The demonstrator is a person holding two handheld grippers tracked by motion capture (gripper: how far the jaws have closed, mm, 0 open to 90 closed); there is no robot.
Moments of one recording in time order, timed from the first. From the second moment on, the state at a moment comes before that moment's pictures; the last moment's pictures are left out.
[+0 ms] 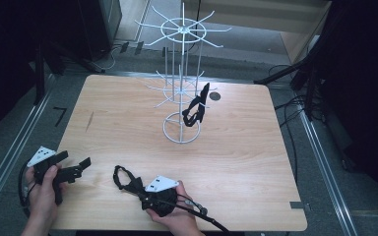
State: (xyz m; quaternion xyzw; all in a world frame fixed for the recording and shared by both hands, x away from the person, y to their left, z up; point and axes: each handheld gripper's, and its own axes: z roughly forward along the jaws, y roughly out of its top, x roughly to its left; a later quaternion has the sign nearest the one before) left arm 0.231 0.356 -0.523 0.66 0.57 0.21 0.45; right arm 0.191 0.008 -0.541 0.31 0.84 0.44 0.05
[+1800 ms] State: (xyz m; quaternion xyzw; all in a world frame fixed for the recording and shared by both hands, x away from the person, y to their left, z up) left arm 0.231 0.357 -0.524 0.66 0.57 0.21 0.45; right arm 0.204 -0.056 -0.478 0.32 0.73 0.56 0.23
